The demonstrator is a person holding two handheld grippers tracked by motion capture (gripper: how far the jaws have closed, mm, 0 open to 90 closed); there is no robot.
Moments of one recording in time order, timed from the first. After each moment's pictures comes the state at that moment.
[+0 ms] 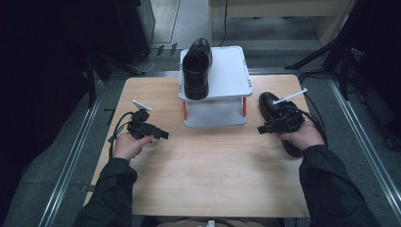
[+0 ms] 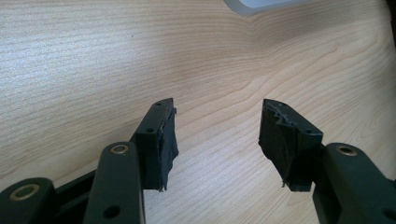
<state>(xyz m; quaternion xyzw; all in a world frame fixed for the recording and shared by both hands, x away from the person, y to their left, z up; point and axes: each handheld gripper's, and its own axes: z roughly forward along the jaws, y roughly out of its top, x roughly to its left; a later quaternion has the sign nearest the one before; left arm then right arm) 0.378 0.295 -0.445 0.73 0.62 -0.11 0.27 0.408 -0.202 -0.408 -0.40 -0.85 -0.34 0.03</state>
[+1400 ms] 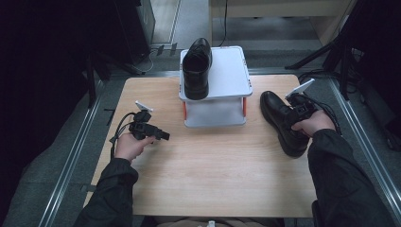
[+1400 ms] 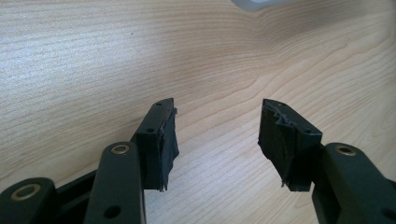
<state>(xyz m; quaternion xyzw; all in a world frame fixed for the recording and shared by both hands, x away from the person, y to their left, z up) 0.379 0.291 -0.449 0.74 0.61 -0.10 0.26 0.452 -0.233 -0.412 -0.56 -0.81 -0.16 0.08</state>
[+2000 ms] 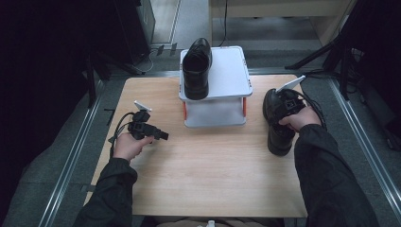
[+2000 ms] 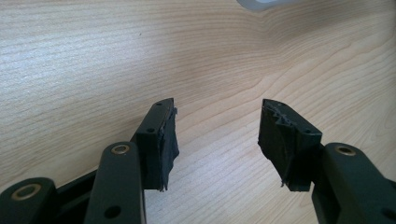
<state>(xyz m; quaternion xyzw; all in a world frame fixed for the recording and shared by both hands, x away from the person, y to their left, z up) 0.379 0.294 -0.449 0.74 0.61 -0.10 0.26 0.466 -0.208 -0.412 -0.57 -0.79 -0.19 0.11</state>
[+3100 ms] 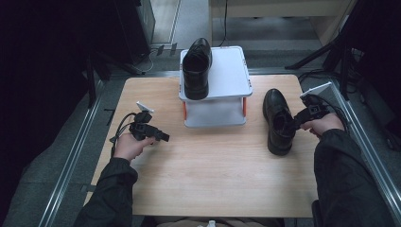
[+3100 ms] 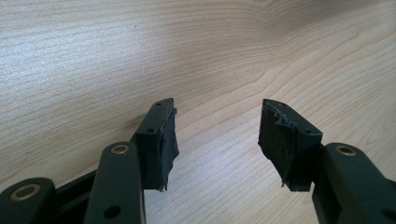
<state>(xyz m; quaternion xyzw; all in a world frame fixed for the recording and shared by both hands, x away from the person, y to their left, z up) 0.381 0.291 -0.453 0.75 0.61 -0.10 0.24 0.465 -0.279 -0.434 -0.62 -0.76 -0.18 0.10</state>
